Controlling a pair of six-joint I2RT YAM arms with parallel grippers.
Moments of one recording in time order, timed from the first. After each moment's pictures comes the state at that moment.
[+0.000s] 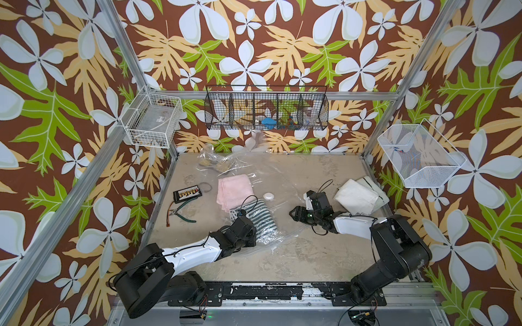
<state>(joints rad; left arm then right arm) -0.75 1.29 0.48 -0.11 -0.07 -0.78 0.42 1.58 0.61 0.08 -0.23 0.64</state>
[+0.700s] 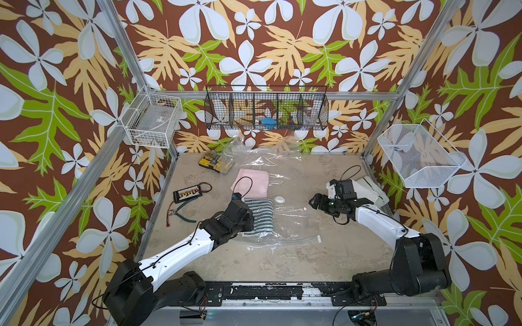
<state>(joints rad) -0.66 1.12 0.71 -0.41 -0.13 -0.70 0.16 1.46 0.85 -0.37 -0.29 0.47</state>
